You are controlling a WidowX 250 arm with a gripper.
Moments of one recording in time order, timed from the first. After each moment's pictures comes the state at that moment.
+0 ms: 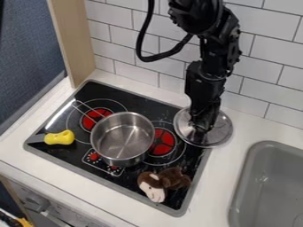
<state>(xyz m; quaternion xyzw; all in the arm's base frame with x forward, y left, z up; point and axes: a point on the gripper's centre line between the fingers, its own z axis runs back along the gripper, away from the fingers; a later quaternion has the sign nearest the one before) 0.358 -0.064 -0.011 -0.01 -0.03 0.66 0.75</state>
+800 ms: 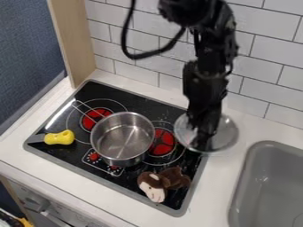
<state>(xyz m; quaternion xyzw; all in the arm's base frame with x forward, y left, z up) 0.336 -0.077 0.028 -0.06 0.00 0.63 0.77</state>
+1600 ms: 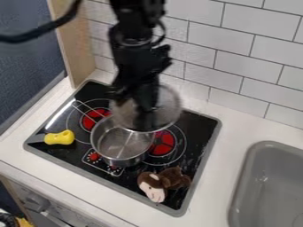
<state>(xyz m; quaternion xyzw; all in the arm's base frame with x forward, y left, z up) 0.276 0.009 0.085 -0.06 -0.07 0.61 0.79</state>
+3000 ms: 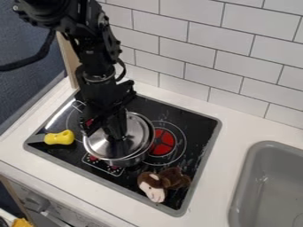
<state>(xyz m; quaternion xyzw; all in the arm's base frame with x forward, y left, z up) 0.254 0.044 0.025 -0.04 0.00 0.64 0.77</state>
